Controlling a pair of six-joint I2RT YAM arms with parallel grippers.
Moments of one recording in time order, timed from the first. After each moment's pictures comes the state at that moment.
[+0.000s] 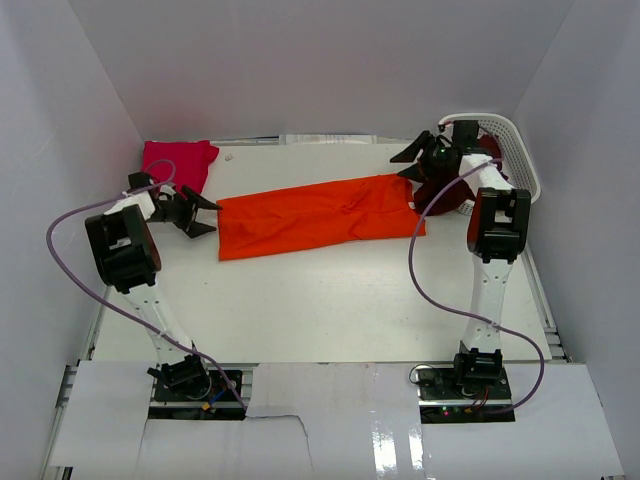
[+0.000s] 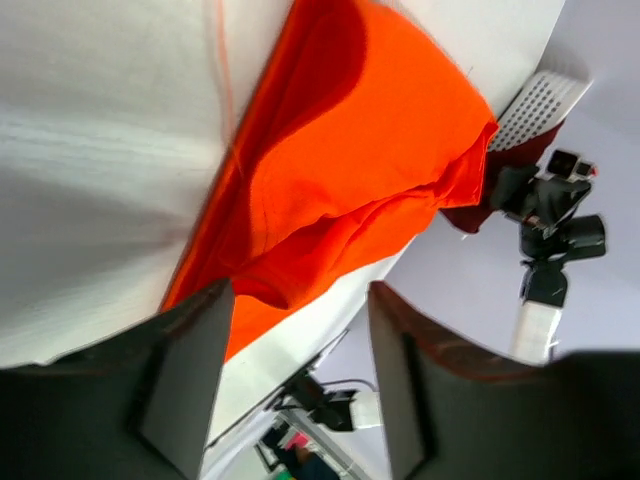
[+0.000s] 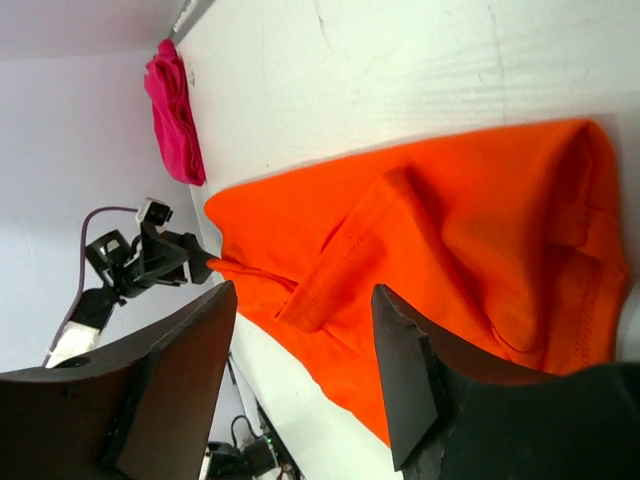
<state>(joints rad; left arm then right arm) 0.34 2.10 1.43 -0.58 0.84 -0.60 -0.02 2.39 1.97 -0.36 -0.86 0.75</state>
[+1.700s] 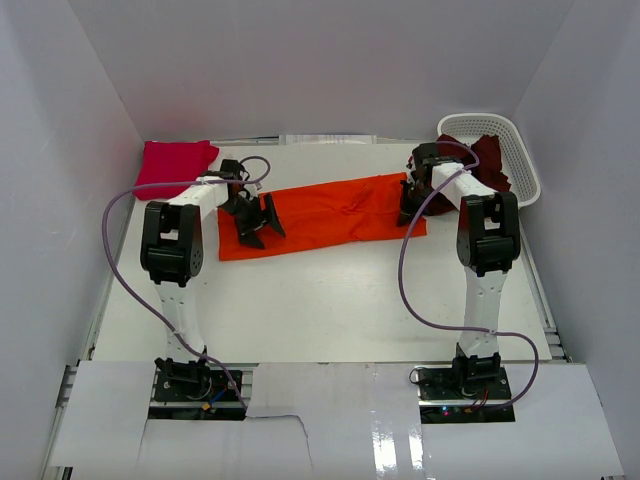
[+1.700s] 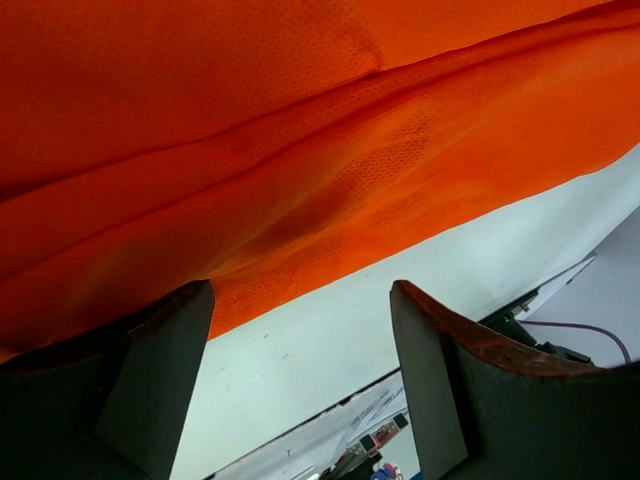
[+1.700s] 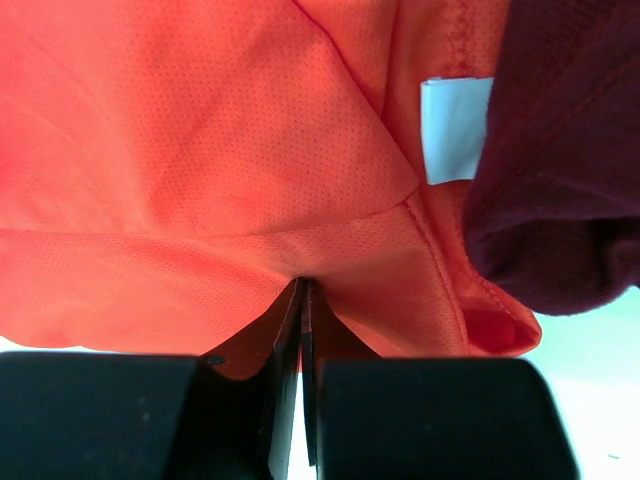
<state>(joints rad) -0.15 2.11 1.55 -0.81 0.50 -0.38 0.17 2.19 1.71 -0.80 -0.22 0.25</state>
